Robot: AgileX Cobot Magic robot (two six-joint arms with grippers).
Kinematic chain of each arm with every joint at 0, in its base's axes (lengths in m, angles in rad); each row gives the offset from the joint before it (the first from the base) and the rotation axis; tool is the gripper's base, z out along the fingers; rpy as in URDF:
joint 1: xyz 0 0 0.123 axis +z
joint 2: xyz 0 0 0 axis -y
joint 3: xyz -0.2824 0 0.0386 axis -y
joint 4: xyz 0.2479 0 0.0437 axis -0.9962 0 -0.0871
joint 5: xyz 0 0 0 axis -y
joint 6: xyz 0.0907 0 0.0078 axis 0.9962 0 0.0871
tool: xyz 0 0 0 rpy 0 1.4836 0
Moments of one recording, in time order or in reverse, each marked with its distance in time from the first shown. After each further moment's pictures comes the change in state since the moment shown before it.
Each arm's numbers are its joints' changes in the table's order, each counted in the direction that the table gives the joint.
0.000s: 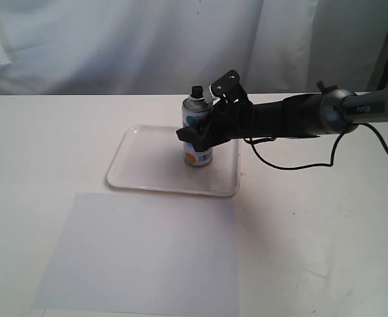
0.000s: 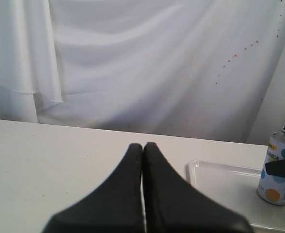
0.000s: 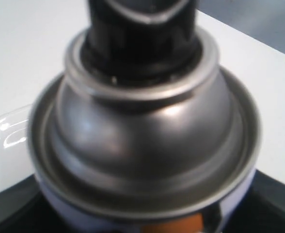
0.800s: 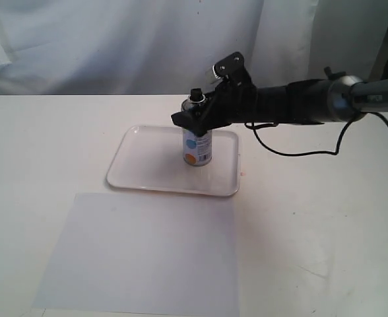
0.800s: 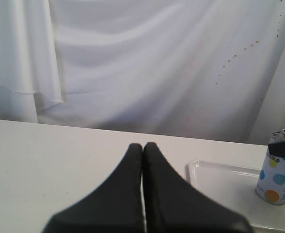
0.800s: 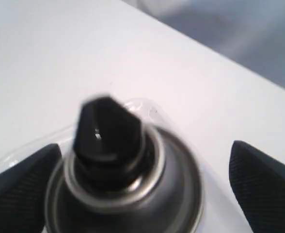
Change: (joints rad) left arm 0.000 0.000 0.000 0.000 0.000 0.000; right arm -0.006 0.057 0.009 -0.010 0.005 0.059
